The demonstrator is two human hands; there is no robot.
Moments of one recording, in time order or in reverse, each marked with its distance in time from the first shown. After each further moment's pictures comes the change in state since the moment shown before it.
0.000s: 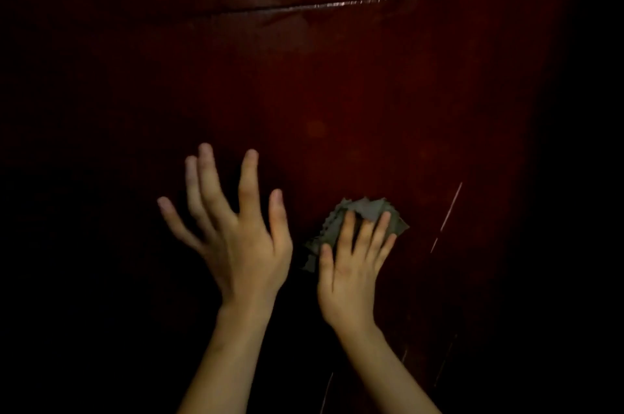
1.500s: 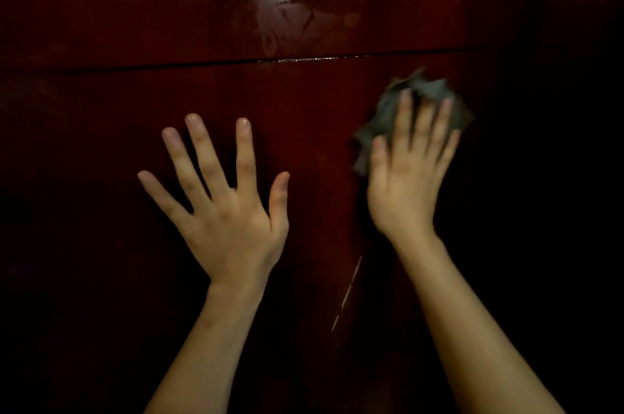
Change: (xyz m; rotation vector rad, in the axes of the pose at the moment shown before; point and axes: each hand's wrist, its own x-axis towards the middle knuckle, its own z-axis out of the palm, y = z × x) left_hand 0.053 0.178 0.080 0.245 0.006 -0.022; right_hand 0.264 0.144 -0.150 -0.143 0.278 -0.209
